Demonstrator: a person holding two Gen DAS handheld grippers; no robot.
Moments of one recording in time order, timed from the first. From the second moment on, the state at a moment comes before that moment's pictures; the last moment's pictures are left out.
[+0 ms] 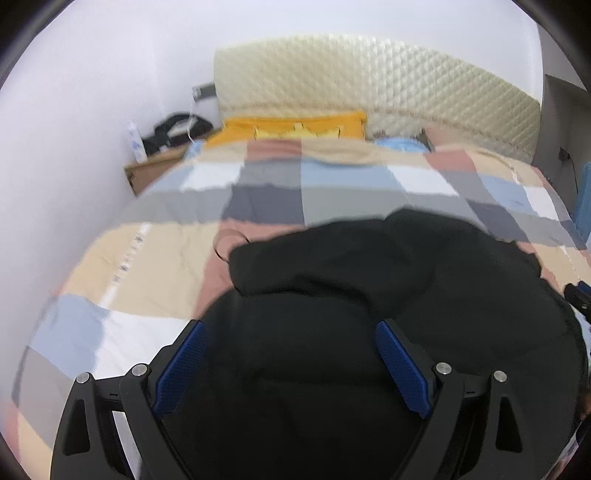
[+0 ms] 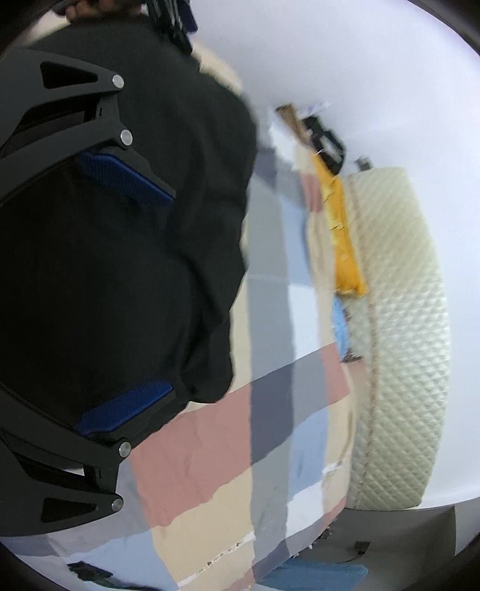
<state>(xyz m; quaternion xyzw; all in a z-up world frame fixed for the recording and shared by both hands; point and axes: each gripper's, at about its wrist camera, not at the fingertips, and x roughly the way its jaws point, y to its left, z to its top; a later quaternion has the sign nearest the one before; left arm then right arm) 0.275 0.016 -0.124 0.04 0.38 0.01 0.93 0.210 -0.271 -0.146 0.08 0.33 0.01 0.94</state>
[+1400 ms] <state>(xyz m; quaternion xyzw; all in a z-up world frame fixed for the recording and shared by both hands) -0.009 -0.030 0.089 0.04 0.25 -0.04 0.97 -0.082 -0.201 0.076 0.06 0.13 0.07 0.99</state>
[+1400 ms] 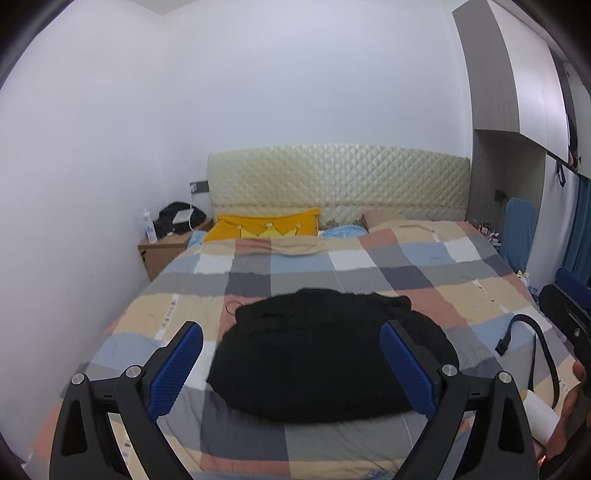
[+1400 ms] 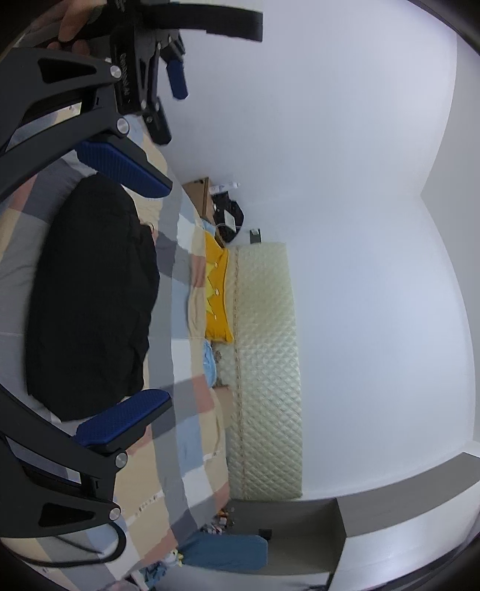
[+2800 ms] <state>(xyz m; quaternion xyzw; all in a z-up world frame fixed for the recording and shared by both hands) 0.011 -0.014 0.005 0.01 0.38 -0.02 0.93 -0.056 -0.196 -0.012 0.06 0.28 0.04 0.96</state>
